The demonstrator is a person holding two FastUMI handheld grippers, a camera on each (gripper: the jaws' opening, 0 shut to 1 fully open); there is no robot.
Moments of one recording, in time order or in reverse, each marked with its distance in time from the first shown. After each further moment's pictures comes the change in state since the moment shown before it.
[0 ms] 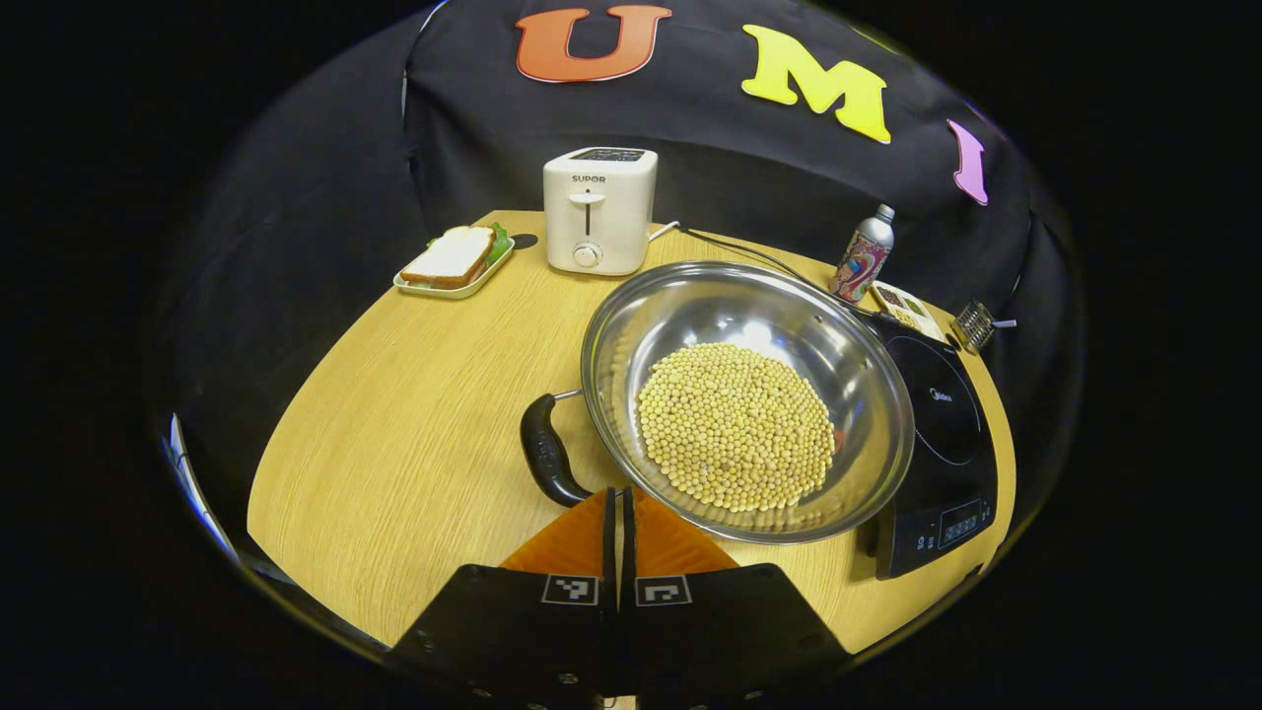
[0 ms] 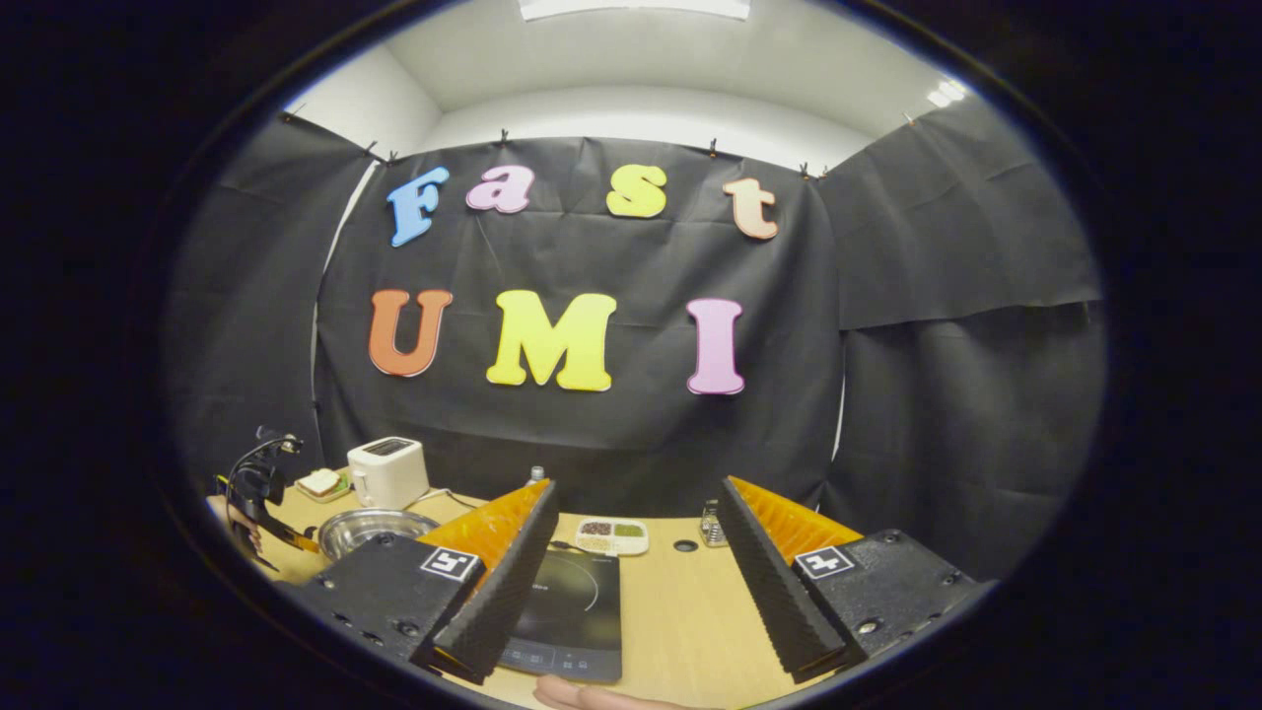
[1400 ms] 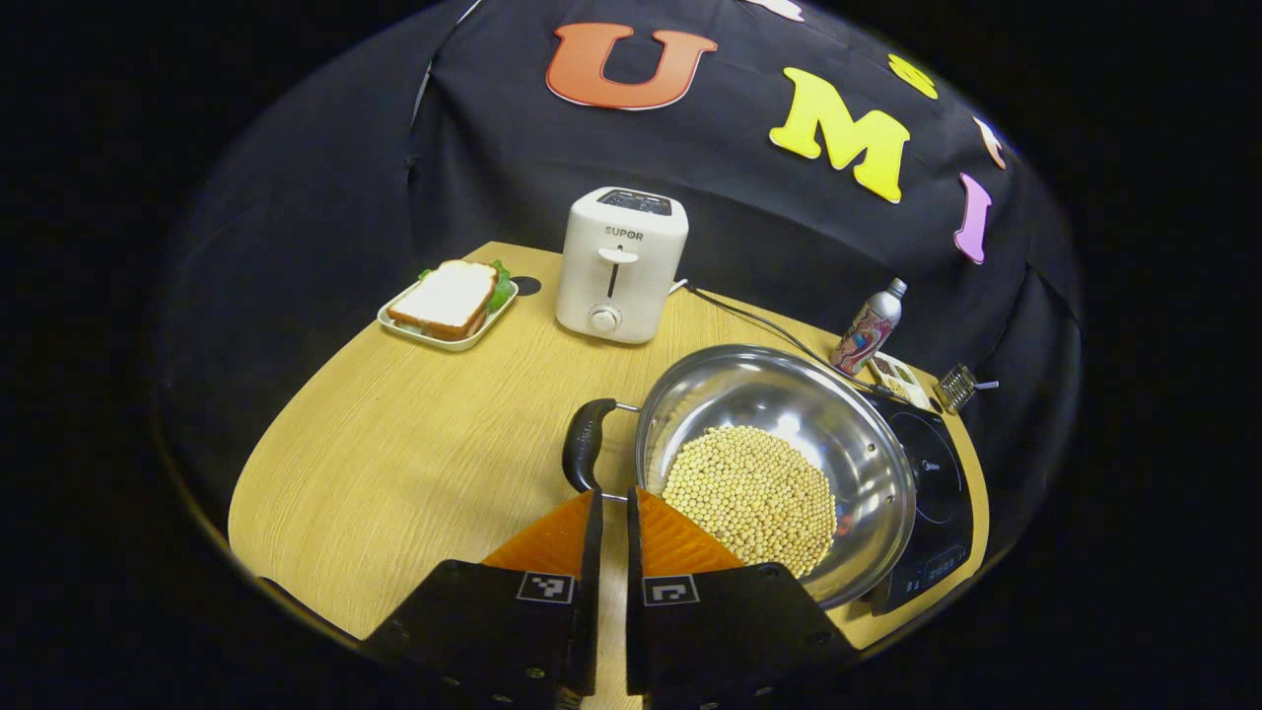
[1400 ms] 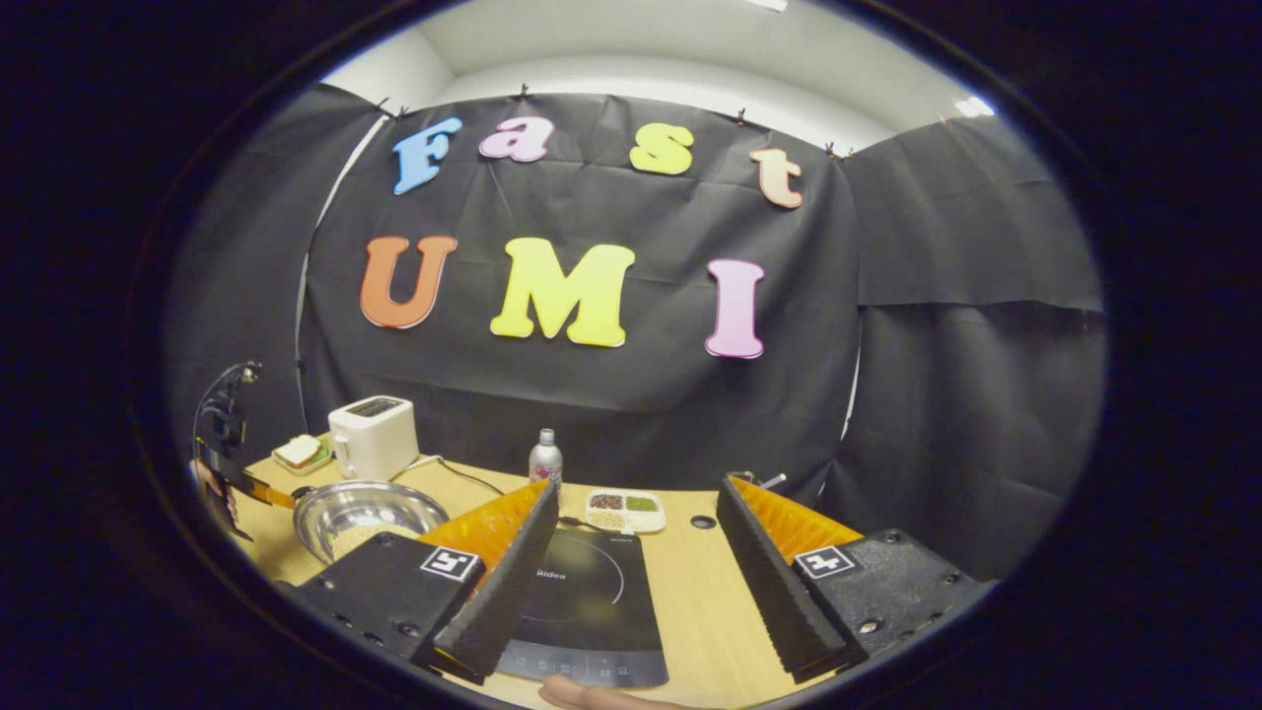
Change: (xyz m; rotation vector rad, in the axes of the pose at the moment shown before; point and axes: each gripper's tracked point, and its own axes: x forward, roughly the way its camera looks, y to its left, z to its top) left arm 0.020 0.035 0.061 -0.071 -0.161 -0.080; right arm 0.053 0.072 -0.059 -0.068 0.116 -0.032
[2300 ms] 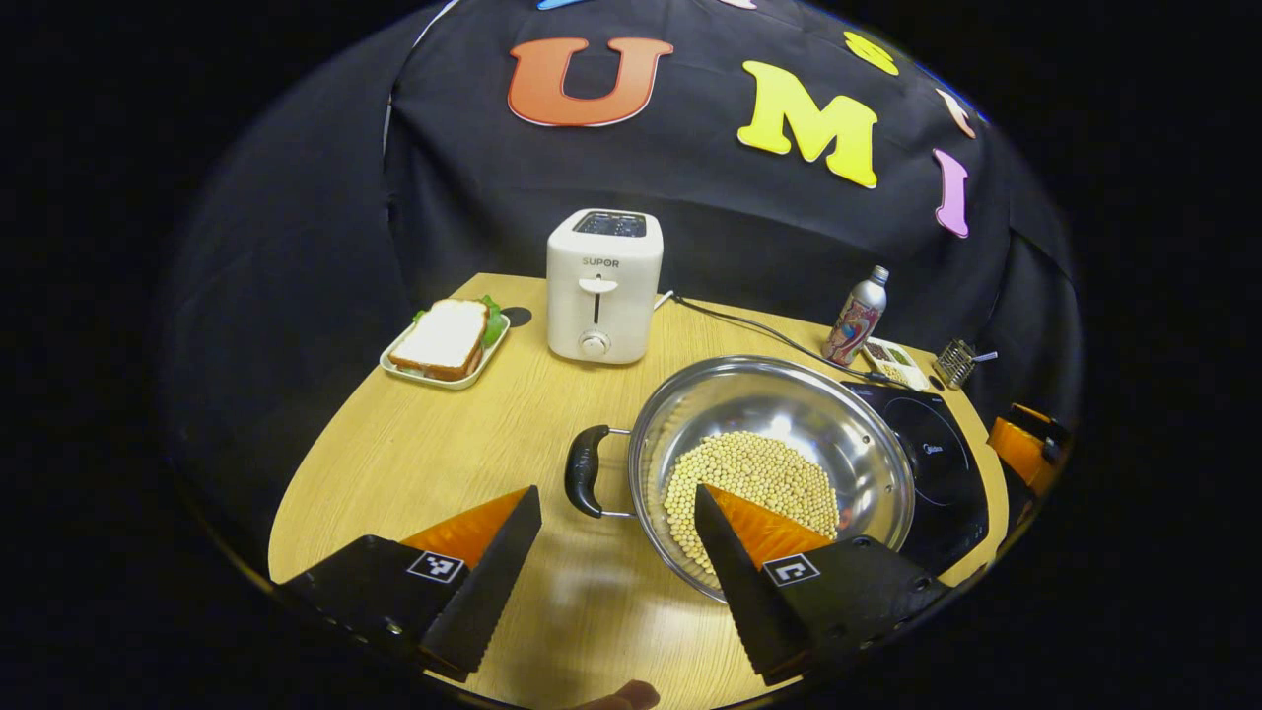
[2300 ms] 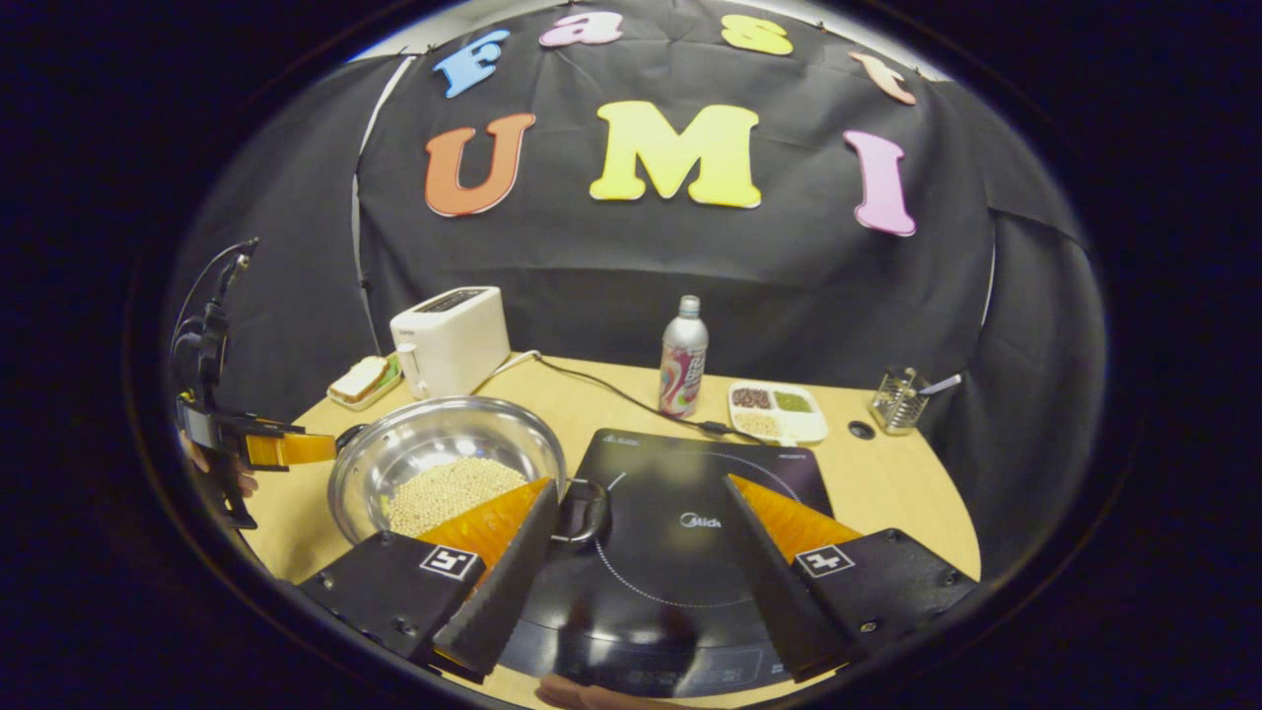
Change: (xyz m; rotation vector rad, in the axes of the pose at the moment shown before) left arm 0.002 -0.009 0.014 0.107 0.016 -0.024; right arm 0.095 0.154 -0.118 0.019 0.403 0.274
